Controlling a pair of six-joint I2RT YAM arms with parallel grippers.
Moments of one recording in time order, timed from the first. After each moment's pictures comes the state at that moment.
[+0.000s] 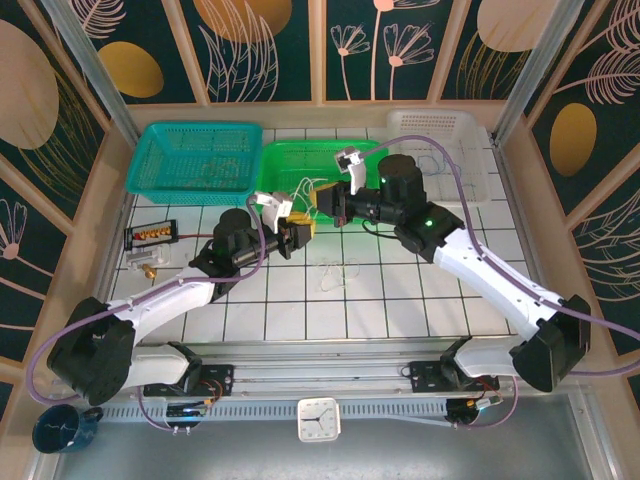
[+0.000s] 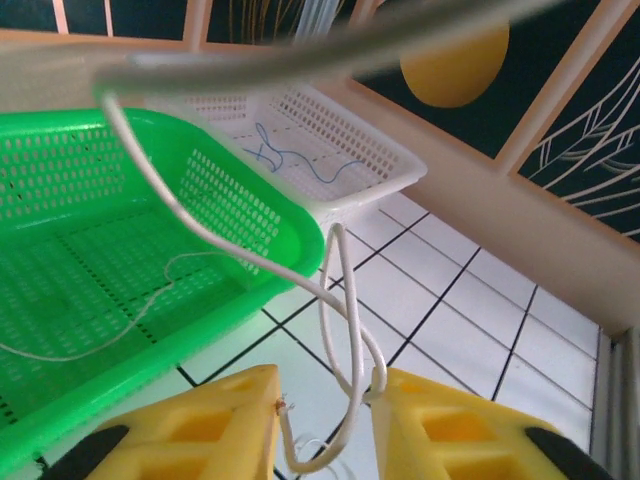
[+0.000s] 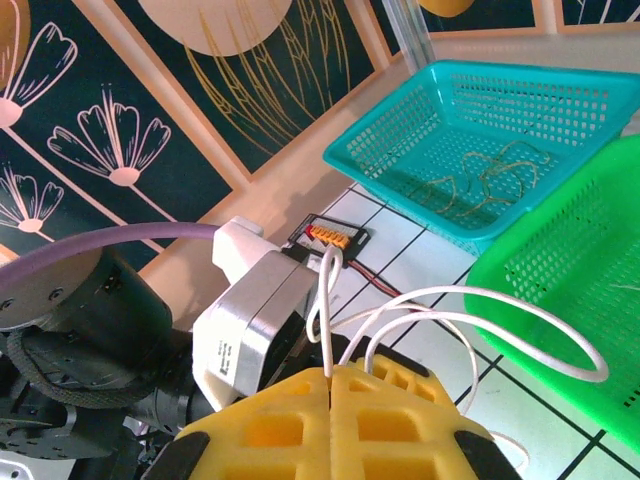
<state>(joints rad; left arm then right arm) -0.61 1.28 0.63 0.47 0.39 -0.30 0.70 1.29 1.18 -0.15 -0.47 0.35</state>
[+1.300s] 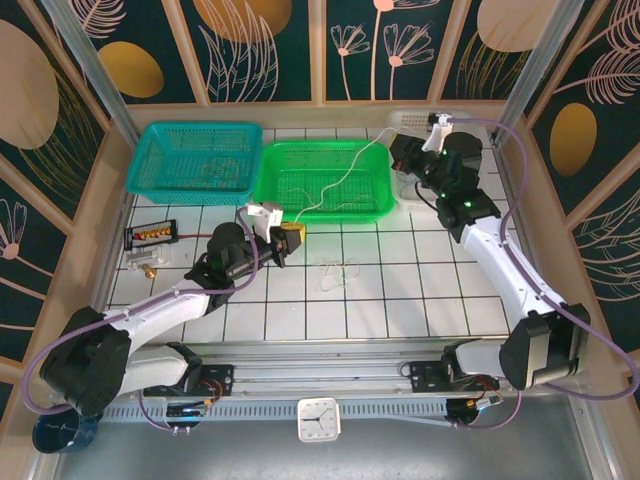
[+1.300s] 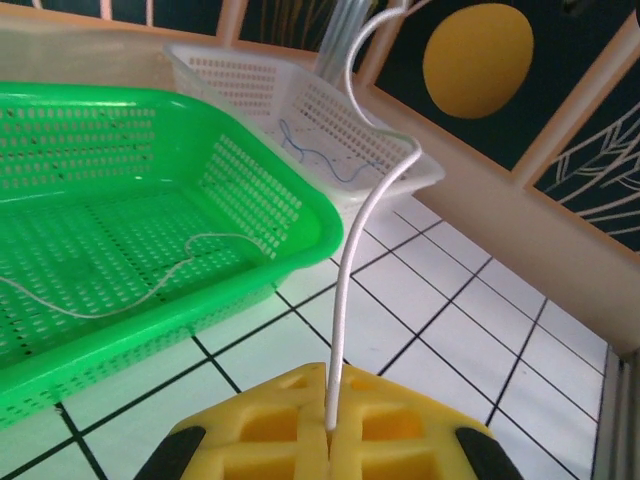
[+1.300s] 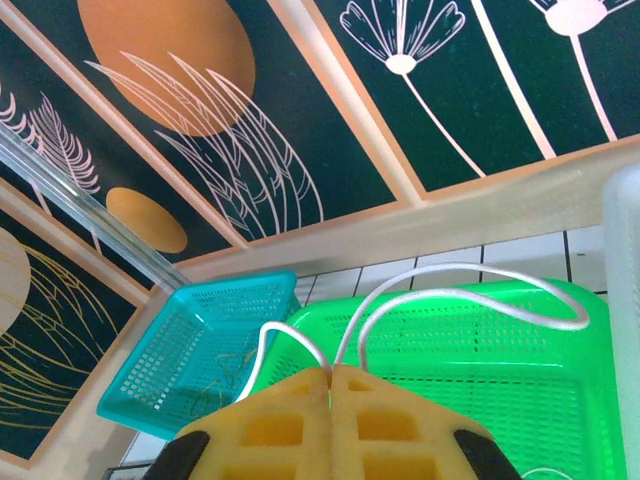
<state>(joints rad) -0.61 1.21 0.51 0.54 0.31 -0.36 0.27 1.30 1.13 0.03 -0.25 0.53</state>
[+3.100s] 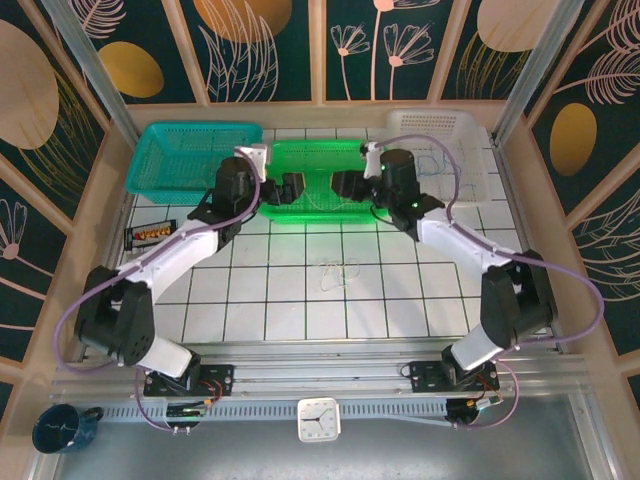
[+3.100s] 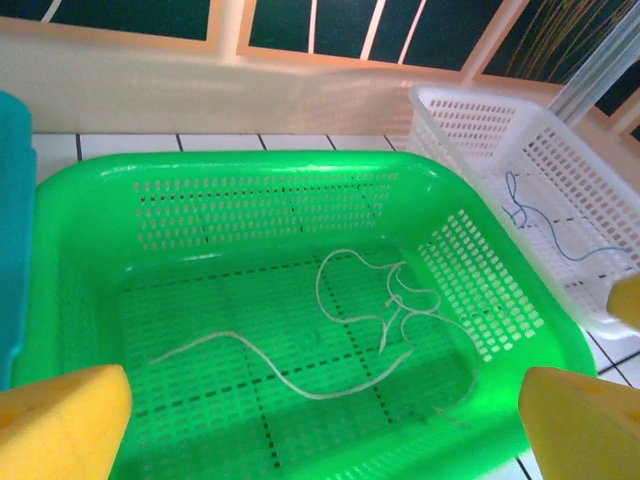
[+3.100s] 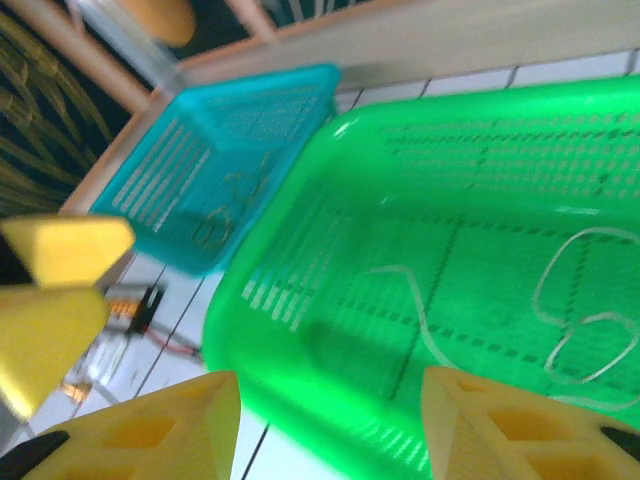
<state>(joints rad) -0.44 1.47 1.00 0.10 0.11 -0.35 0.51 1.52 1.08 0.05 -0.29 0.41</state>
